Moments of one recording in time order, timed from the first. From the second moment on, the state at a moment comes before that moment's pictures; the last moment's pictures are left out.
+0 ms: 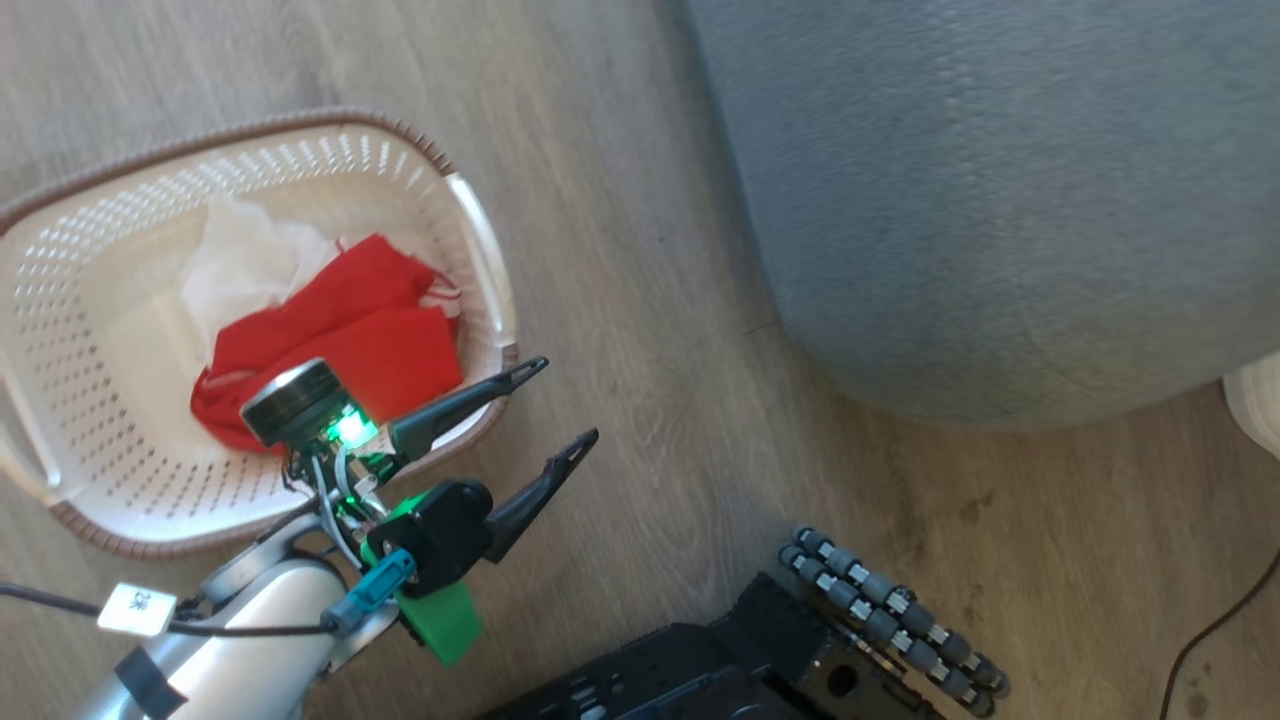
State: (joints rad) left arm -0.39 0.50 -0.71 0.00 -0.04 -0.13 -0.26; right arm -1.13 -0.26 -0.62 0.76 -0.18 0.13 -0.26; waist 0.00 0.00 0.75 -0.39
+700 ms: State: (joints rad) left arm -0.39 0.48 -0.67 -0.01 -0.03 -0.13 -0.26; right arm -1.24 -0.30 -0.74 1.18 -0.39 0.13 -0.18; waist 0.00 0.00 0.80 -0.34
